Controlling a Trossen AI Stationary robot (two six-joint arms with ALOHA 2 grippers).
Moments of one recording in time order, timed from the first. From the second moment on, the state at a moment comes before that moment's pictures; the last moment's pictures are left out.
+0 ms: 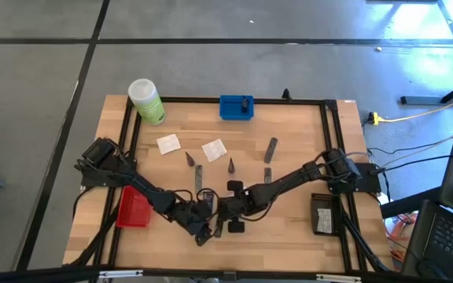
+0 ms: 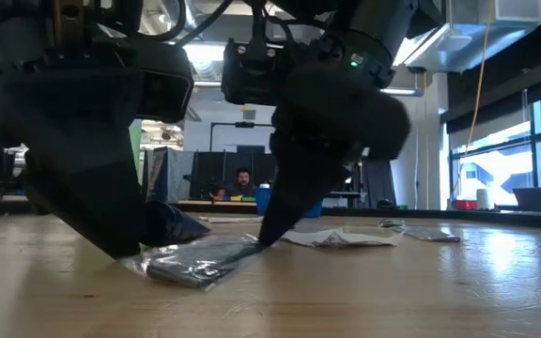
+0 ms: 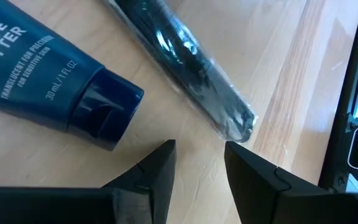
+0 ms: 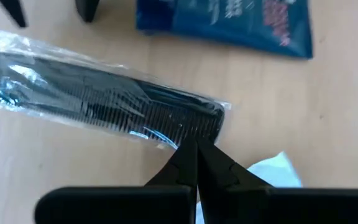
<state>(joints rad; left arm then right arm) -0.55 1.86 0.90 0.04 -0.15 -1.16 0.38 2.16 1.48 -0.48 0.17 0.28</state>
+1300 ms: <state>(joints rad) -0.54 1.87 0.89 0.11 -0.17 -1.16 0.51 2.19 1.51 -0.39 -0.02 0.39</state>
